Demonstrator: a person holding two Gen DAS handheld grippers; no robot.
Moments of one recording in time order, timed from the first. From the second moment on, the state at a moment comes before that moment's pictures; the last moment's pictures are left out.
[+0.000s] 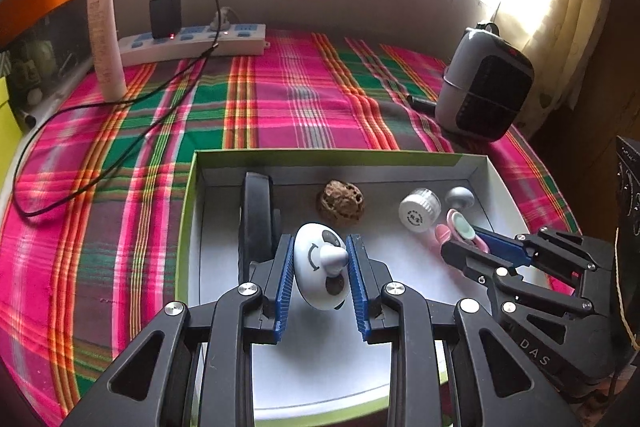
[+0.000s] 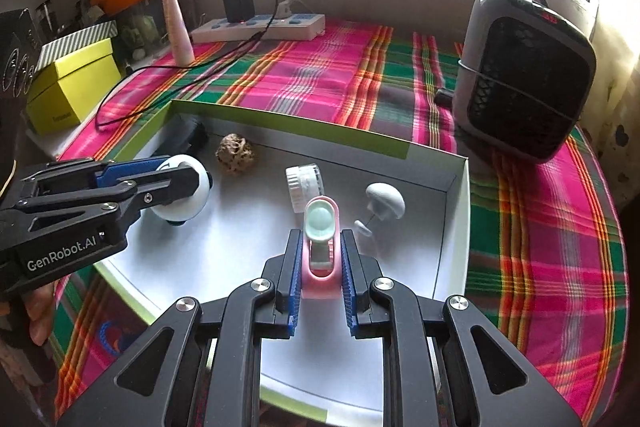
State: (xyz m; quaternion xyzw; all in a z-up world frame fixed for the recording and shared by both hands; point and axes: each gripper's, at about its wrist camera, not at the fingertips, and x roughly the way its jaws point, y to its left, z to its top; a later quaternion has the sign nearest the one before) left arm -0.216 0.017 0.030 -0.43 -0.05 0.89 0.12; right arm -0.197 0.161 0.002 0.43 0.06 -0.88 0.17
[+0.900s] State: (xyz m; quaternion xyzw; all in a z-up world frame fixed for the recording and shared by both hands) left arm -0.227 0.027 0.027 -0.42 -0.03 0.90 0.12; right arm -0.210 0.160 -0.003 0.42 0.07 -0.89 0.16
